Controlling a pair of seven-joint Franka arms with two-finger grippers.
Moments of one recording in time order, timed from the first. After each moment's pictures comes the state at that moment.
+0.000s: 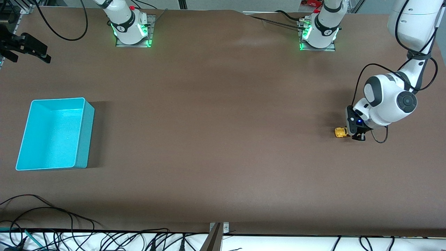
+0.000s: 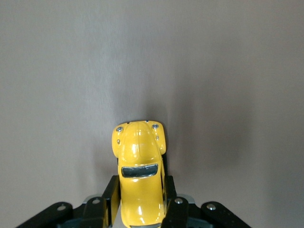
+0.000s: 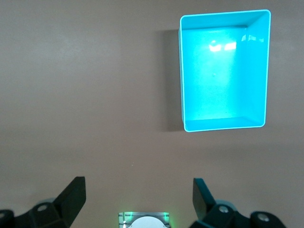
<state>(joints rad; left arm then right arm) 0.07 0.43 0.09 -2.16 -0.08 2.56 1.80 0.04 -0.09 -0.05 -1.57 -0.02 1.43 0.00</state>
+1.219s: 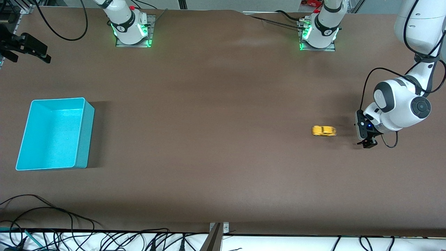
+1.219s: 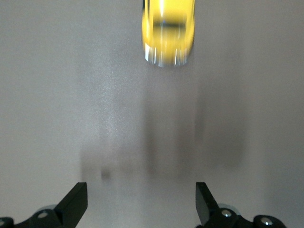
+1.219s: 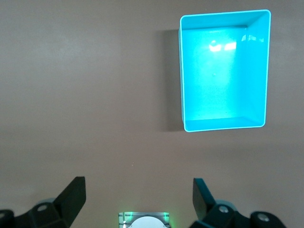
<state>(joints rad) 0.09 0.48 0.11 -2.06 -0.12 2.51 1.84 0.04 -0.09 -0.05 -1.57 -0.02 1.43 0.00</state>
